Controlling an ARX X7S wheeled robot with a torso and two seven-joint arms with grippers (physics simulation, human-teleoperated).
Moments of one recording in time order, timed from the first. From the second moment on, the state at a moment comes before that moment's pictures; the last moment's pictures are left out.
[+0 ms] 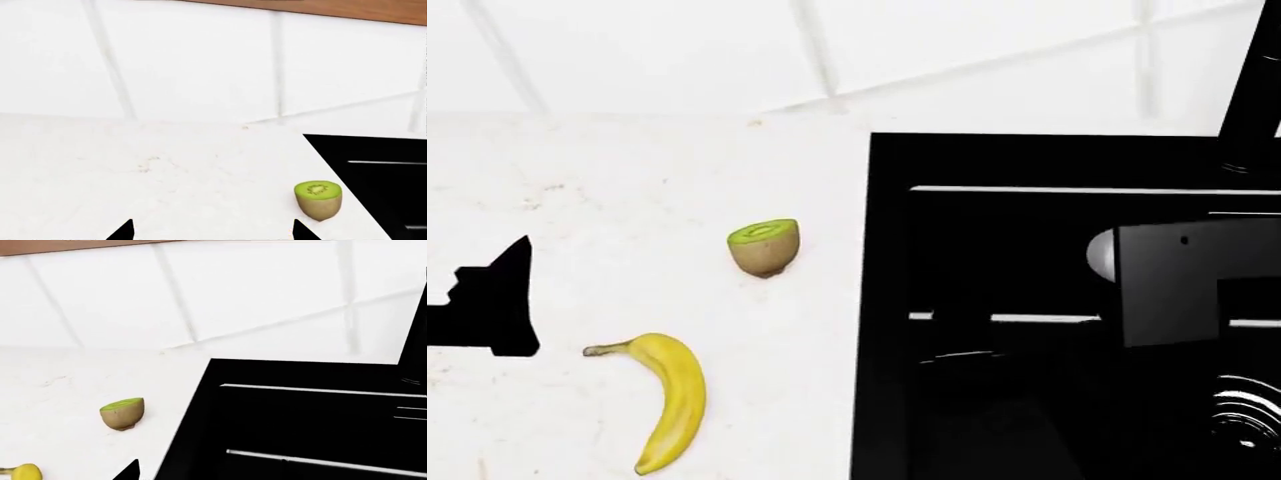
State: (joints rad) left arm -0.58 -0.60 0.07 0.35 -1.00 -0.87 -0.41; right arm 0.62 0.64 -0.11 -0.46 1.22 0.97 0.52
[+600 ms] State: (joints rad) left arm -0.56 -0.59 0.09 0.34 -0.98 -0.85 -0.40; right arm 1.22 0.23 -0.57 0.65 0.82 0.72 -0.11
